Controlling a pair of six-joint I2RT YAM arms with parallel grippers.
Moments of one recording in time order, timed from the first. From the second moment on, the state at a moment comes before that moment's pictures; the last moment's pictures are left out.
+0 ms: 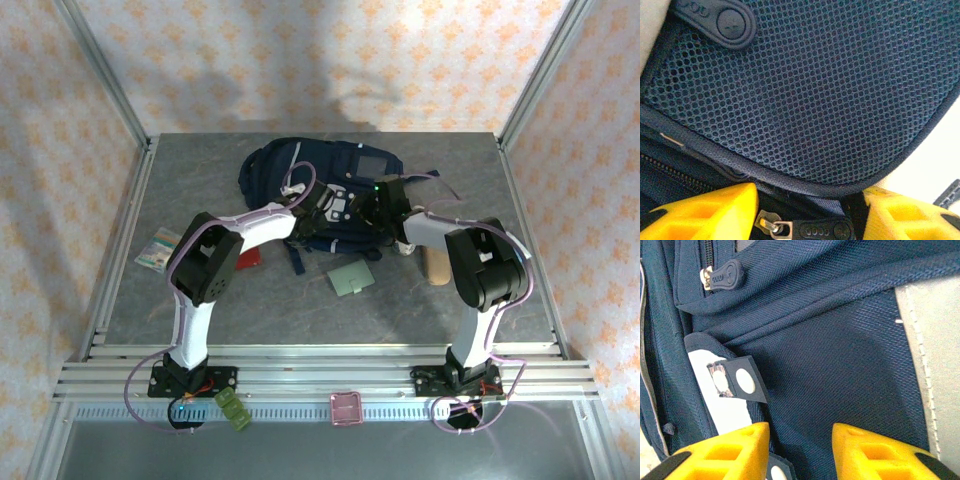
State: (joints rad) left arm -0.56 2.06 1.43 -0.44 -0.27 -0.94; right arm 0.39 1.86 1.06 0.09 -0.13 0.92
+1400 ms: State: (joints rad) left arm -0.54 1.95 1.24 -0.34 -0.27 -0.83; right arm 0.44 1.68 1.06 -0.12 -0.09 0.79
